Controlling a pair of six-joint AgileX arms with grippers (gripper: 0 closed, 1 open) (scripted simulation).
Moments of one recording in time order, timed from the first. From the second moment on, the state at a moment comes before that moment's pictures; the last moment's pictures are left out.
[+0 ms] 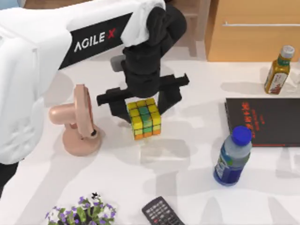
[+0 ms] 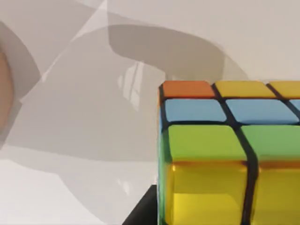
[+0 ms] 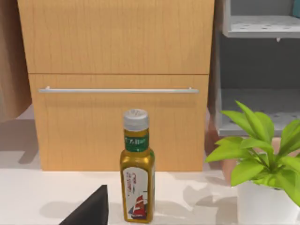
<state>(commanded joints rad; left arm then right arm) -0.63 2.27 1.92 -1.21 0.00 -0.89 0.00 0.00 0.00 0.00 0.00 0.00</state>
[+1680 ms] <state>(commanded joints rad) 0.07 1.51 1.41 0.10 0.11 0.00 0.00 0.00 0.00 0.00 0.00 0.00</state>
